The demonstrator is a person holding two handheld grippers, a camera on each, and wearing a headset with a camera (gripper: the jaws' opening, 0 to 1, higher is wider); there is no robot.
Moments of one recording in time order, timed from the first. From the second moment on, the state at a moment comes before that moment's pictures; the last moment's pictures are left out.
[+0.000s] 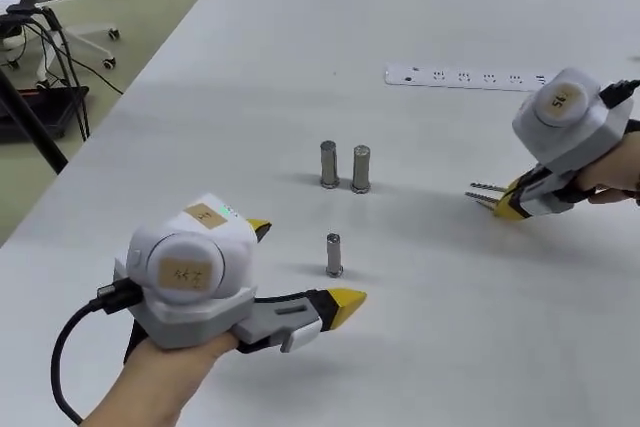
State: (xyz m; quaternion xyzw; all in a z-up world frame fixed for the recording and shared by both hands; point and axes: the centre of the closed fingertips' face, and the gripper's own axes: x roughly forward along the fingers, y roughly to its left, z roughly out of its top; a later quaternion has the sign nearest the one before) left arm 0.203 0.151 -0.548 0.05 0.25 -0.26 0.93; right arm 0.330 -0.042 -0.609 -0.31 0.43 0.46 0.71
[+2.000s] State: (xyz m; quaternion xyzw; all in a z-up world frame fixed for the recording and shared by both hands) left arm 0.202 0.062 -0.494 -0.09 0.28 -0.43 0.86; right arm 0.213 0.041 -0.506 -0.46 0.13 0.55 0.69
